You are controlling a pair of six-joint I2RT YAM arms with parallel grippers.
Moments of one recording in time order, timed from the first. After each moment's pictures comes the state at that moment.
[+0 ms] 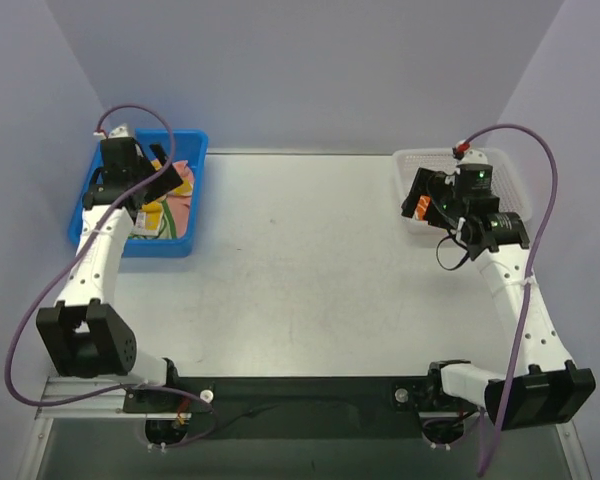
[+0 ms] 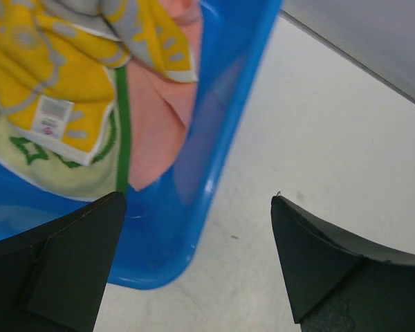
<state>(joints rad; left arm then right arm) -0.01 1.42 1.38 -0.56 -0.03 -0.44 0.09 1.23 1.32 -0.71 0.05 0.29</state>
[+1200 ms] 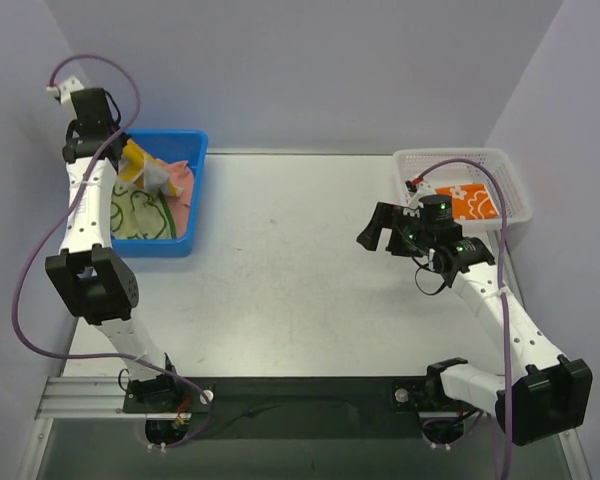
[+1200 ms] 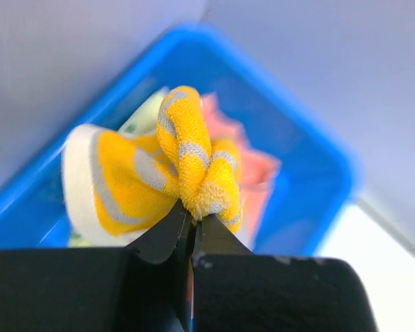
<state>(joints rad) 0.20 1.88 1.87 -0.56 -0.31 -0.47 0.27 1.13 0.93 -0.47 -0.21 0.40</state>
